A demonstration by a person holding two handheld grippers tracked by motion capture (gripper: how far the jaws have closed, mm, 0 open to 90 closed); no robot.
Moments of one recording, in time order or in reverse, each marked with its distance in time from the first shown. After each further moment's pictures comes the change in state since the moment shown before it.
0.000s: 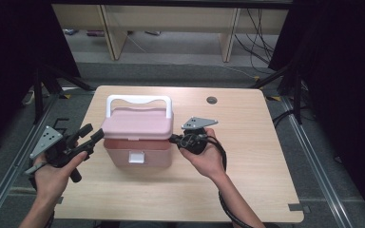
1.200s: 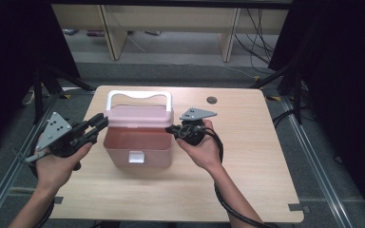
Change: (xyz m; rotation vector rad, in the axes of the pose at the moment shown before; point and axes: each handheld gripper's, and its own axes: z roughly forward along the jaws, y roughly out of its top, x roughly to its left) left arm -0.033 0.043 0.009 0.002 -0.067 0.226; right arm -0.004 0.022 0.005 -0.066 -0.007 0.028
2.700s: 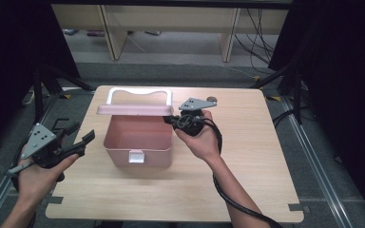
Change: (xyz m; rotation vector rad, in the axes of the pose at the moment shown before) left arm 0.025 -0.027 -0.030 0.081 0.107 -0.037; right arm -0.006 0.024 0.002 -0.034 -0.024 -0.020
